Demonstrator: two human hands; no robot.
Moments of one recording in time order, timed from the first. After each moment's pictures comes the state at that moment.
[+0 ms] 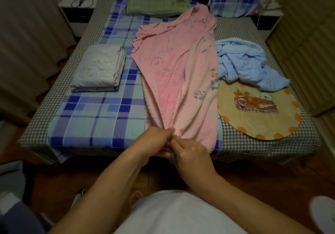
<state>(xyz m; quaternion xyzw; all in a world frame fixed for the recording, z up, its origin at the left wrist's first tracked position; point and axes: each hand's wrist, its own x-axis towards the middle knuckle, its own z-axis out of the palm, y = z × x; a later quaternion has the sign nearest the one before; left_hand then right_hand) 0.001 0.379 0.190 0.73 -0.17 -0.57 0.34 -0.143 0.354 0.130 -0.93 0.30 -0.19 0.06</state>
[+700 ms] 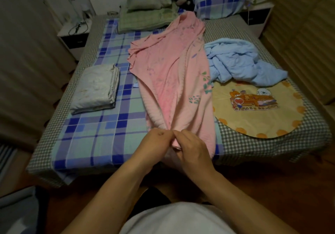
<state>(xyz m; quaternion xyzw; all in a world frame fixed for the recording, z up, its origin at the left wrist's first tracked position) -0.045 0.331 0.199 0.77 -0.37 -0.42 0.29 -0.171 0.296 0.128 -0.85 0.34 -0.34 0.22</state>
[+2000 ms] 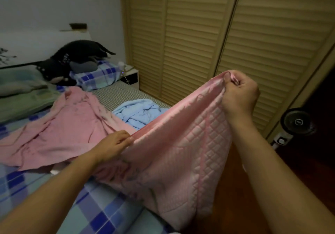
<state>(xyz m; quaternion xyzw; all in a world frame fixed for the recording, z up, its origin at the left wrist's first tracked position) 0.143 0.004 0.203 0.36 -0.88 -0.24 0.20 -0.175 0.142 0.373 -0.38 0.63 -0.68 -0.07</state>
